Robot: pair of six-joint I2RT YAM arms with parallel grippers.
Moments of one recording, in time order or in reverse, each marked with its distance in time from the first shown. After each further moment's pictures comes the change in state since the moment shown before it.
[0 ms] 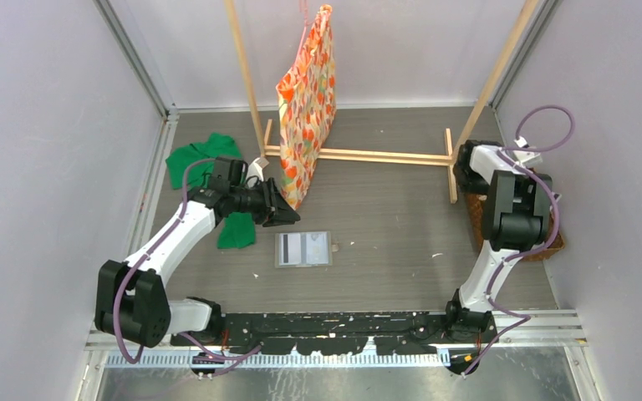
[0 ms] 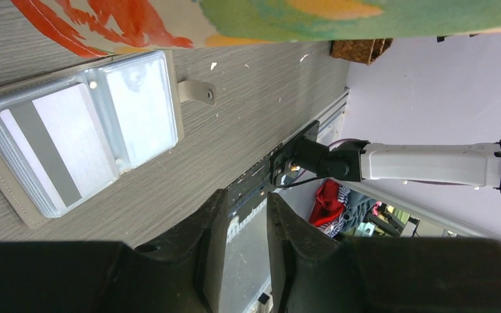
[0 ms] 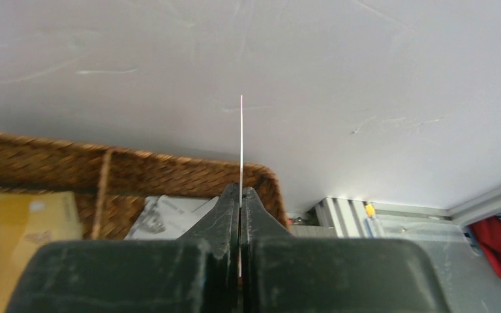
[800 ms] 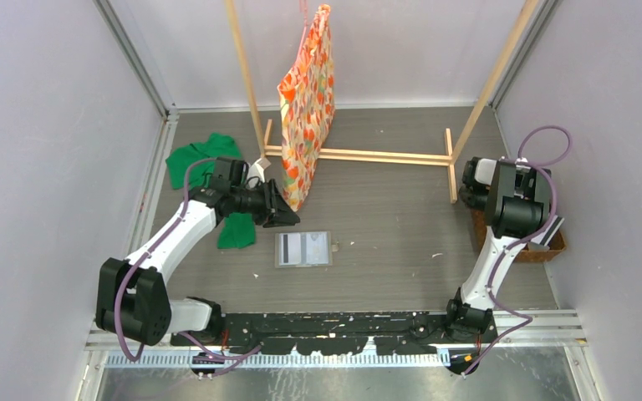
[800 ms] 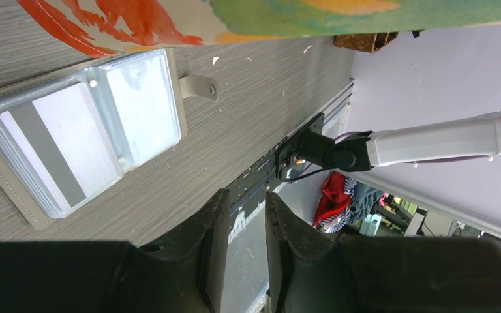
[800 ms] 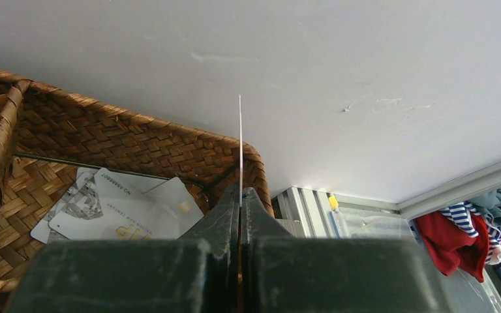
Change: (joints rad) left arm 0.000 0.011 0.000 -0.006 0.019 0.037; right arm -0.122 0.142 -0.102 -0.005 0.010 0.028
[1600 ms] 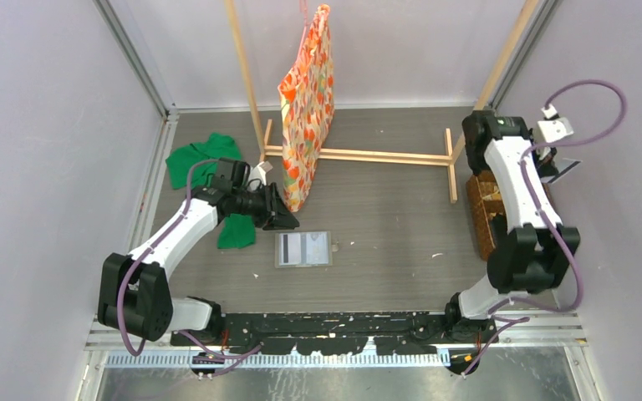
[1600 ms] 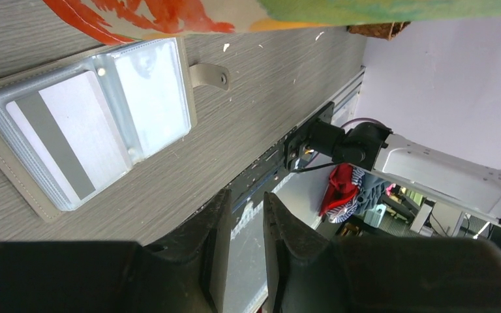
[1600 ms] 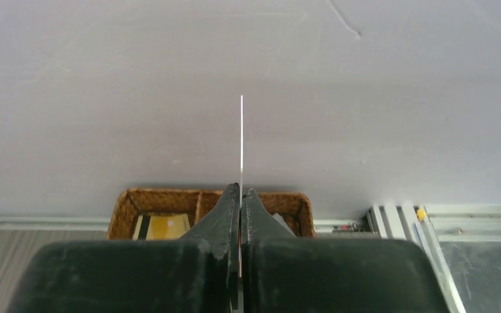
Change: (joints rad) left arm 0.000 0.026 0.000 -0.033 0.011 0.043; right arm 0.212 -0.438 0.344 0.015 -0.016 -0.208
